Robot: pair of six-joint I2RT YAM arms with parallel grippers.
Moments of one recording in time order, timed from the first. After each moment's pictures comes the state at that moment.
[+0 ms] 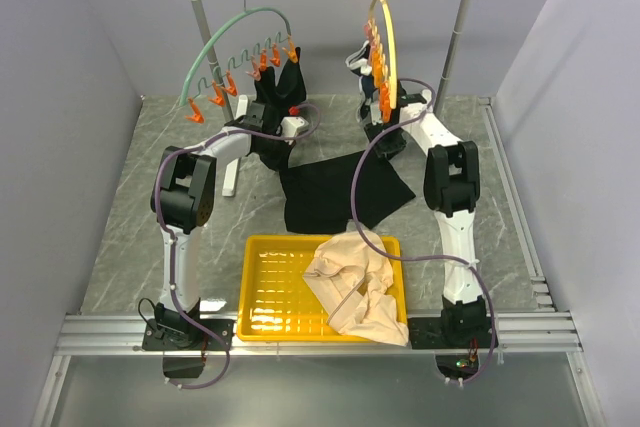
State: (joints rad) left arm -0.32 2.17 1.61 -0.45 0.40 0.40; right arm 0.21 2.42 2.10 -0.95 -0.11 -0.19
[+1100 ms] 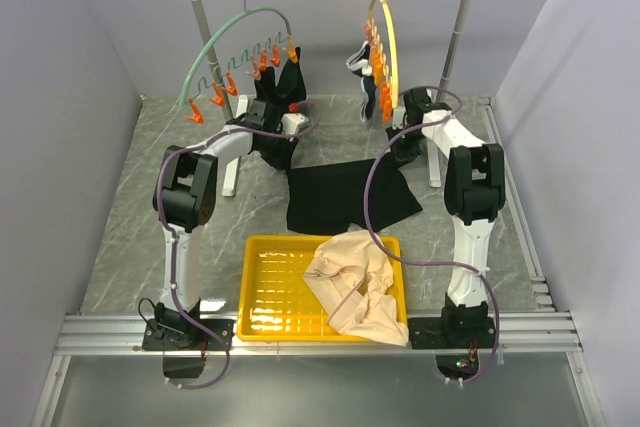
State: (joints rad) left arm -0.32 2.19 1.65 -0.45 0.38 0.36; right arm 0.11 2.22 1.78 -0.82 -0.22 -0.10
